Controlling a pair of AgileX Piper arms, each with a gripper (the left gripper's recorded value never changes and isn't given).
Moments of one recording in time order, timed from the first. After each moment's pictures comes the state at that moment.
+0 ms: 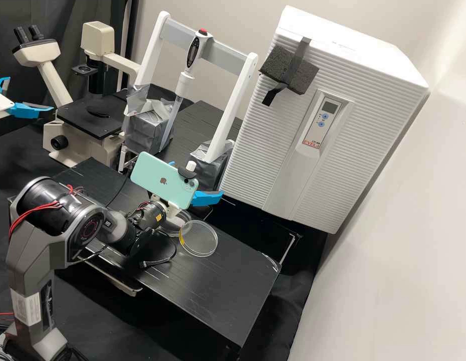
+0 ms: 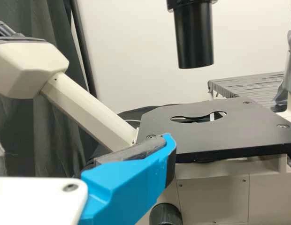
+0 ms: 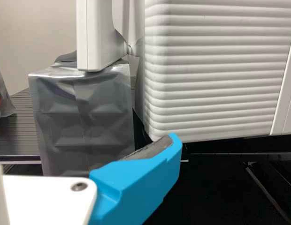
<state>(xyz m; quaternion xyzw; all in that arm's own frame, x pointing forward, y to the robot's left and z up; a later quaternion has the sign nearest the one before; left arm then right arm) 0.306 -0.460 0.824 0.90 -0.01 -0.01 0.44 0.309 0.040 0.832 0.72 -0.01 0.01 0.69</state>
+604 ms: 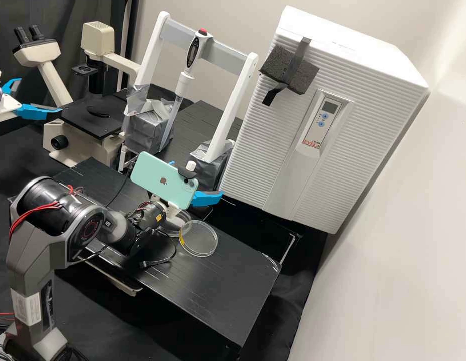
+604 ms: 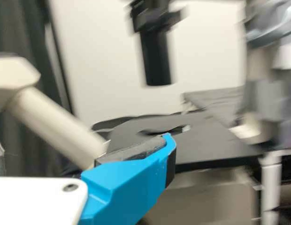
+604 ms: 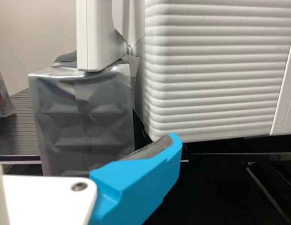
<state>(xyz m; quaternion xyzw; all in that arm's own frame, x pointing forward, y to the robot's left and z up) 0.299 -0.491 0.812 0.89 -0.05 -0.06 0.46 0.309 0.040 0.832 0.72 -0.01 0.01 0.69</state>
